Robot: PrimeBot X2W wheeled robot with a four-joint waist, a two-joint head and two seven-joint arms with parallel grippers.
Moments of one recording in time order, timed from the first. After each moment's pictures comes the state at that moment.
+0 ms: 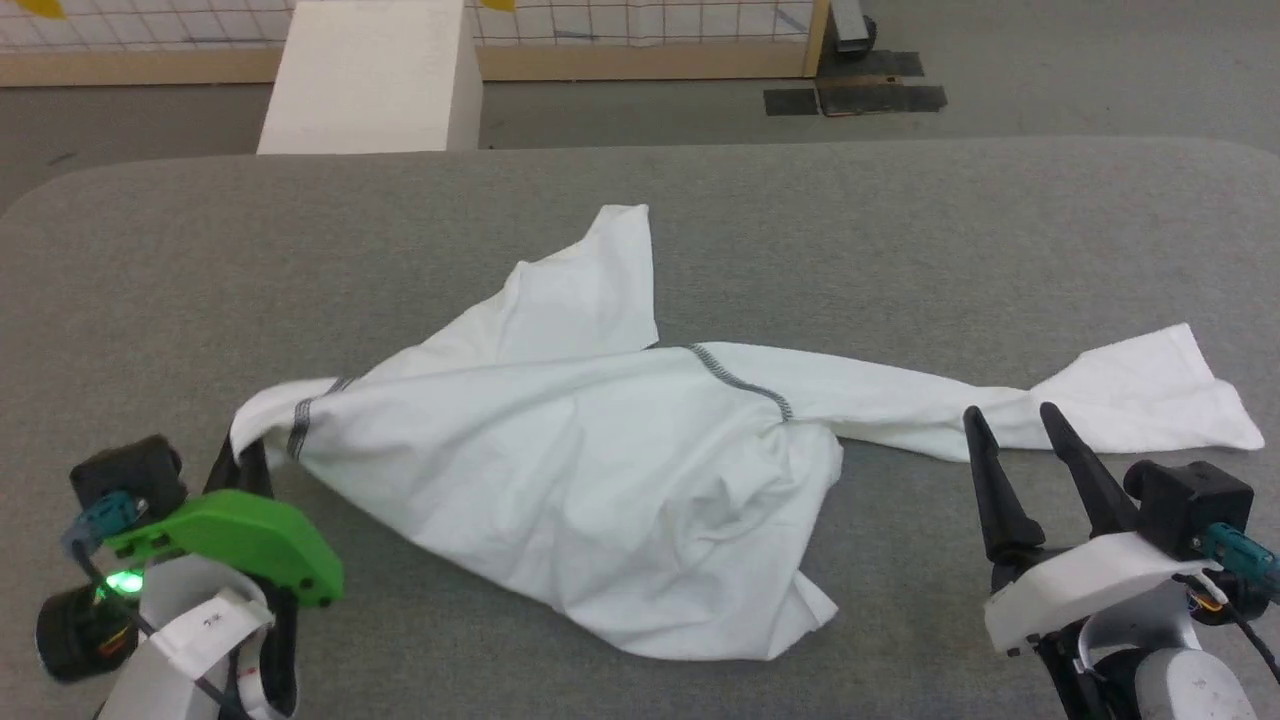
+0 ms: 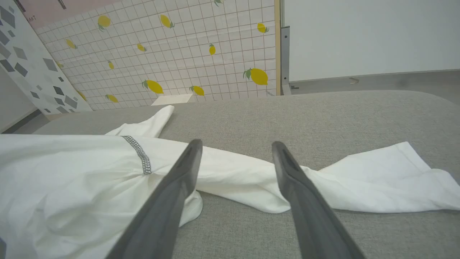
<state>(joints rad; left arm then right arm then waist) -0.12 0.35 -0.15 -0.01 -0.53 0.33 0.09 -0.02 -0.05 -0.02 -0.02 0.22 0.13 0.03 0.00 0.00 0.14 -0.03</state>
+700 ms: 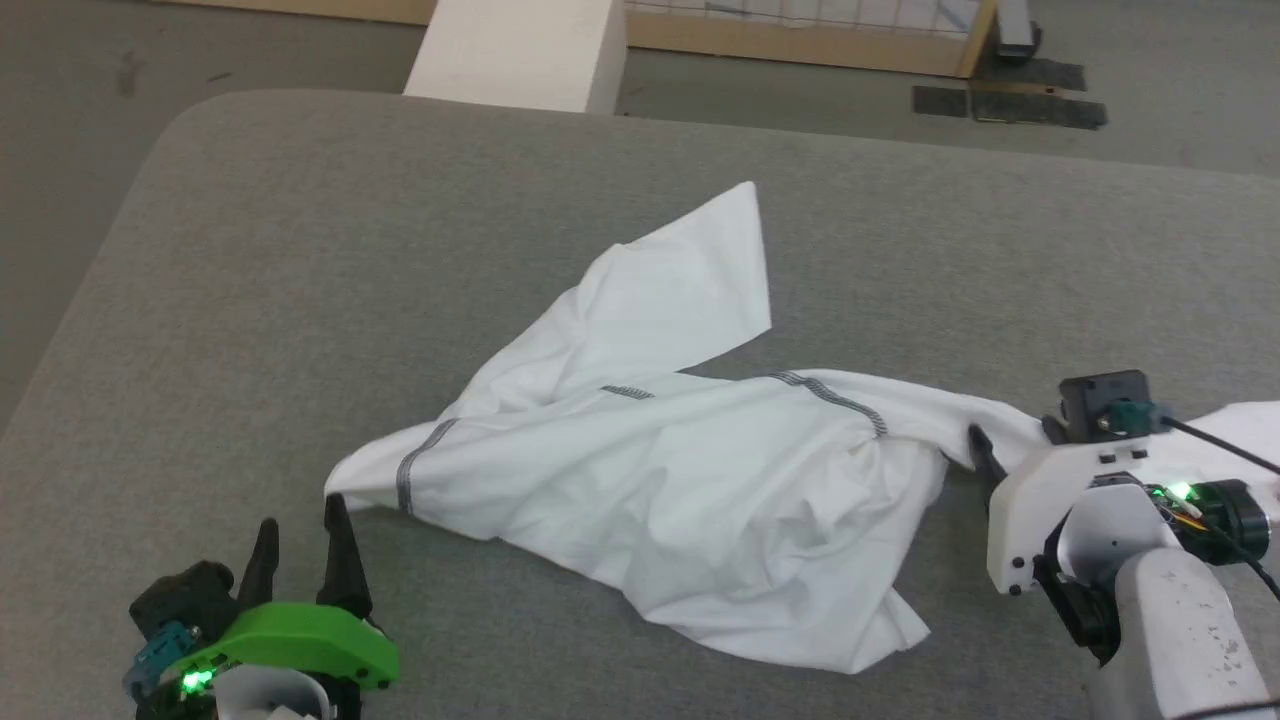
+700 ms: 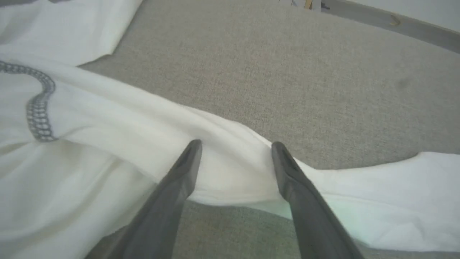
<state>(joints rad) -0.02 0.21 -0.13 0.20 -0.64 0.17 -0.22 -0.24 -0.05 -0.10 0.24 -0.03 0.13 0.36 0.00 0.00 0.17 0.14</state>
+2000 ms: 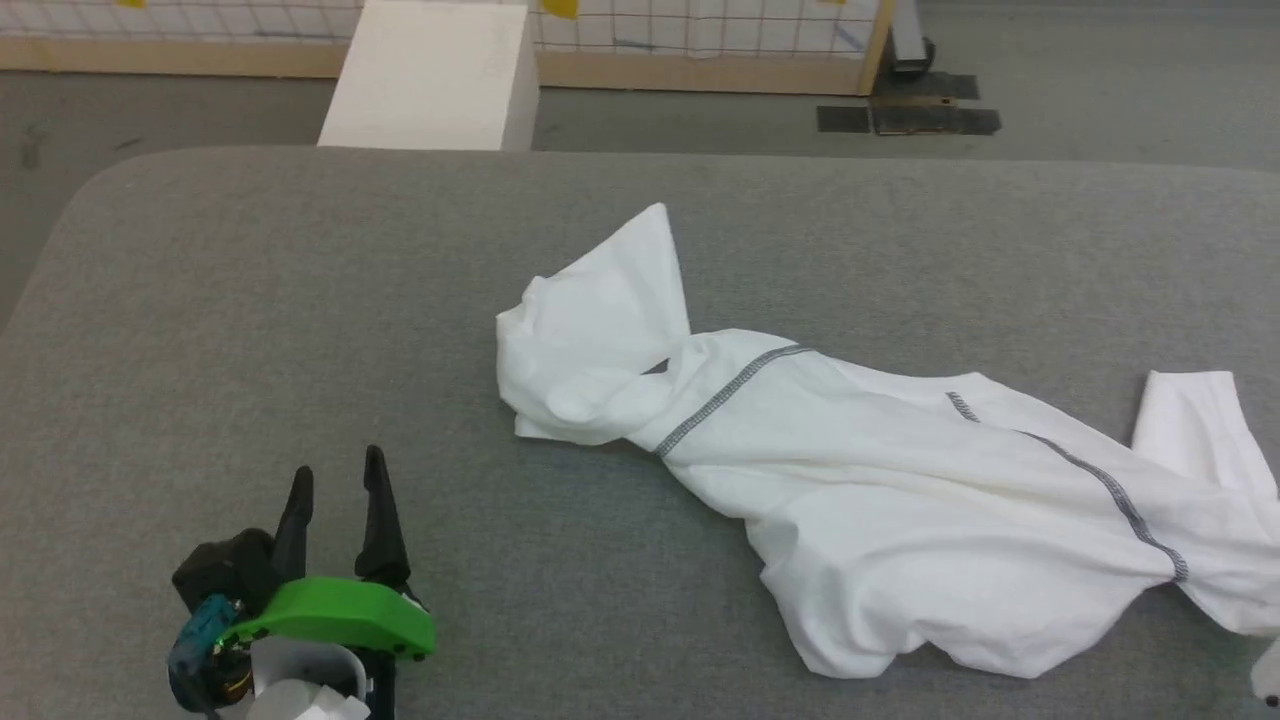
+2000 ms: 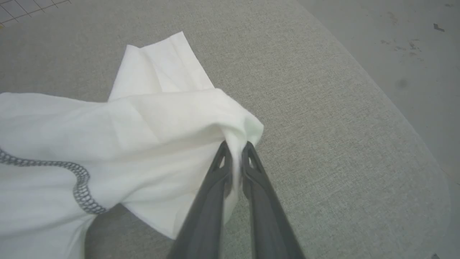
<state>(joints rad) -0.08 0.06 0.01 0.23 -0.38 0.00 -0.25 -0.08 -0.05 -0.66 0.21 0.02 0.13 0.33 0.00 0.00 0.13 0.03</state>
